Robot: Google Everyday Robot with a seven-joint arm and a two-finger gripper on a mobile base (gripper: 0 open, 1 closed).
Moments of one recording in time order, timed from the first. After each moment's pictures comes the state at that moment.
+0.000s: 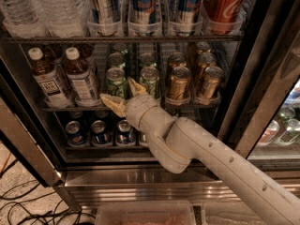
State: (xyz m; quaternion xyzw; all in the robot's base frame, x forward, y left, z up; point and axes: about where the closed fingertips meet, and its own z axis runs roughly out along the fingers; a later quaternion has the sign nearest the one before) arm 0.614 0.066 0.839 -0.26 0.65 0.19 0.69
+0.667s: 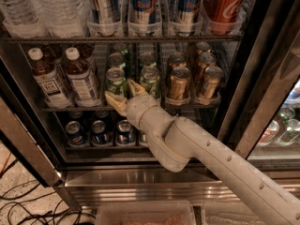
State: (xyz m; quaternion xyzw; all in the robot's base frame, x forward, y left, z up) arm 0.624 0.064 0.830 -0.26 0.65 0.17 0.69
